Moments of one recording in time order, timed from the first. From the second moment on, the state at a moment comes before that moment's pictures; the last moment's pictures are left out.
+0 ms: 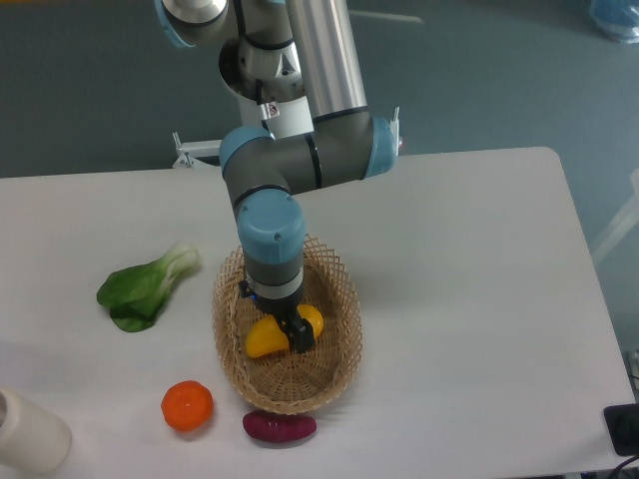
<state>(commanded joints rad) 2.23 -2.01 -1.77 -0.91 1.54 1.22</state>
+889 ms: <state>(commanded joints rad) 2.23 -2.03 -1.75 -0.90 1.59 1.16</state>
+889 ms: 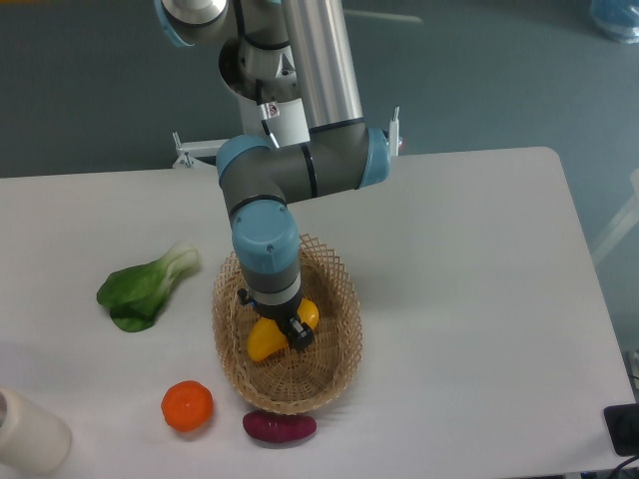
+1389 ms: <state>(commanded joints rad) 2.31 -1.97 -1.73 -0.93 1.58 1.18</state>
